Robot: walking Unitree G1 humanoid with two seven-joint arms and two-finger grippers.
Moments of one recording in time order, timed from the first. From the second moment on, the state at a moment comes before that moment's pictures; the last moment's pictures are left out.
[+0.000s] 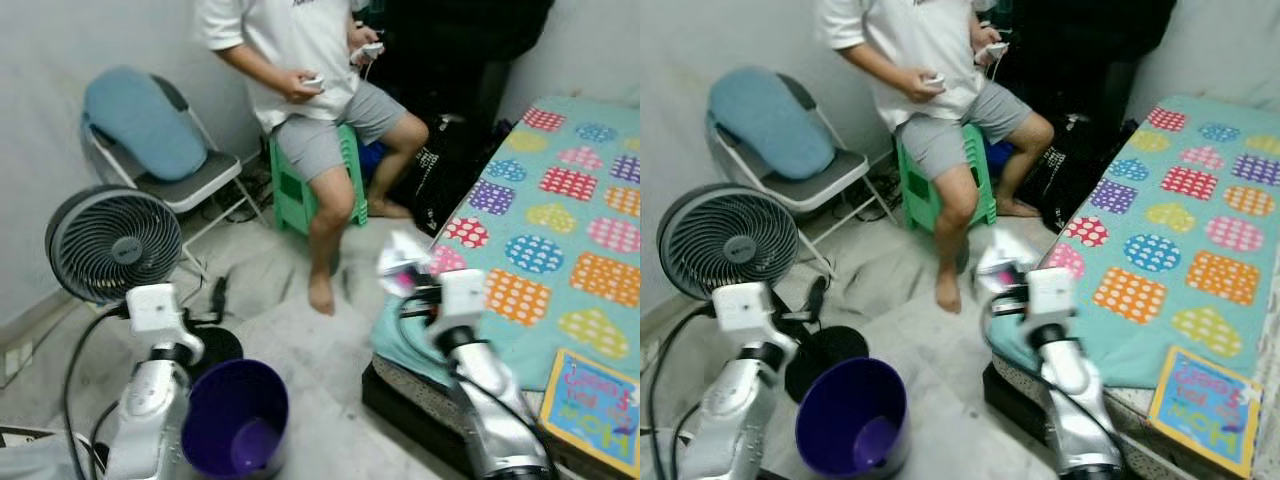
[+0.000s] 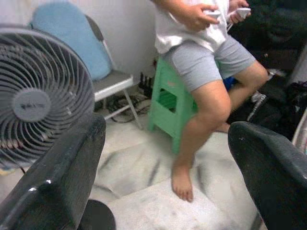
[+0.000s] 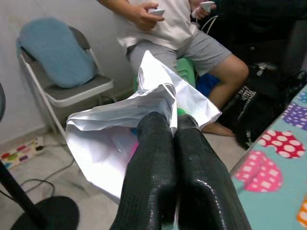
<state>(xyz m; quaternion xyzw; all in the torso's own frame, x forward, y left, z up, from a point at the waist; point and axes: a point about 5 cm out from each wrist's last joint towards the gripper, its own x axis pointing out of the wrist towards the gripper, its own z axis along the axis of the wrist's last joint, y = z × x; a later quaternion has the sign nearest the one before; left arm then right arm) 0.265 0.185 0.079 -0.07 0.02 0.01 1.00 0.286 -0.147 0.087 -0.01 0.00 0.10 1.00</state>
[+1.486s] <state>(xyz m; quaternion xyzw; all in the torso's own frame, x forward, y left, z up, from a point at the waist) 0.251 0.174 0.079 -0.10 0.01 0.05 0.99 0.293 -0.142 0.075 -0.07 0.03 0.16 0.98</state>
